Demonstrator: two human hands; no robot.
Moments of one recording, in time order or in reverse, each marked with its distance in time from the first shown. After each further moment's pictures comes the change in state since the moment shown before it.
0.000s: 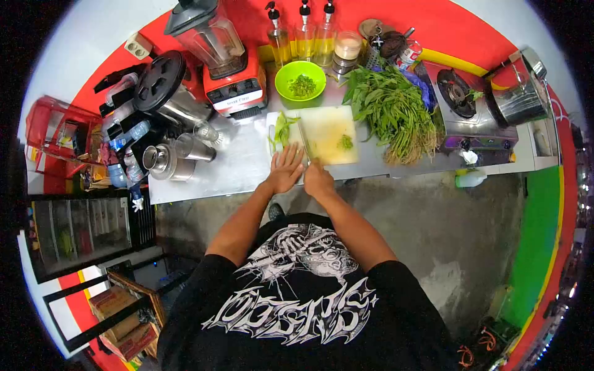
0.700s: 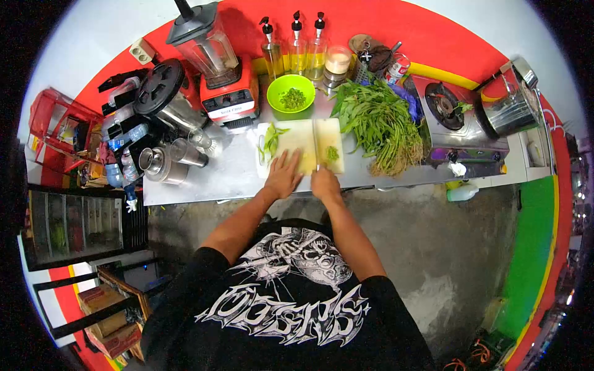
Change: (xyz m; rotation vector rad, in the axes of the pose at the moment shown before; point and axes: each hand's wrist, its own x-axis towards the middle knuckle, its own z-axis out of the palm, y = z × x) left_hand 0.018 0.035 0.008 0.097 0.276 0.083; right_hand 0.010 0.054 -0.036 0.087 0.240 -0.058
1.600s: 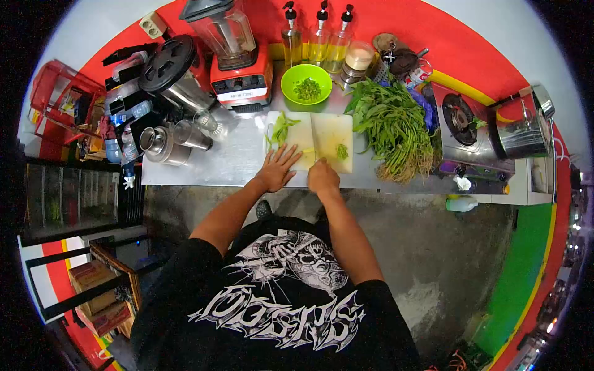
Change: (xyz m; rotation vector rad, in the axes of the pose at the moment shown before) left_hand -0.021 -0.034 -0.017 0.070 -0.180 0.014; right_hand 0.002 -0.042 -0.007 -0.181 -0.194 -0.015
